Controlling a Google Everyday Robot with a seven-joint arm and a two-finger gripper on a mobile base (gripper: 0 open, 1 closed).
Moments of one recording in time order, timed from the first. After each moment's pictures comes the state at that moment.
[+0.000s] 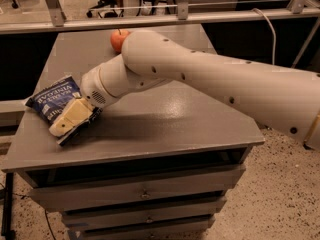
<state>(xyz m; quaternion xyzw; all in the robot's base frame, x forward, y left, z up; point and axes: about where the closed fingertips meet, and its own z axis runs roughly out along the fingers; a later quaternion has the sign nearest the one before) 0.531 0.216 0.850 -0.57 0.66 0.32 0.36</state>
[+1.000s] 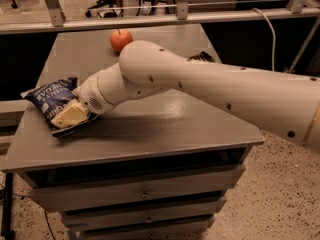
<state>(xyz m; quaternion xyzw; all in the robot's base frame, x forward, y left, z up) 0.529 0.225 0.833 -0.56 0.67 0.33 0.36</state>
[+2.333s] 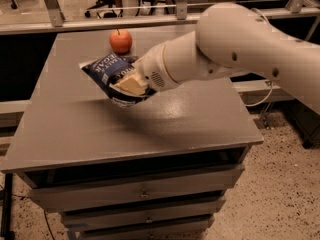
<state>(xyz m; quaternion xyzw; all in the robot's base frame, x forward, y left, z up) 0.543 0.077 0.907 -0.50 0.72 0.24 0.41</state>
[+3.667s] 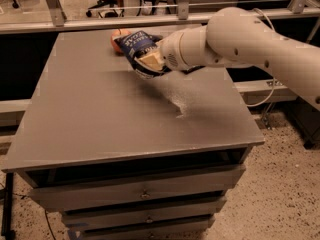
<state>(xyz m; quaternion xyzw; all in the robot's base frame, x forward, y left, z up) 0.657 0.020 0.902 -0.43 0.74 0.18 0.49</state>
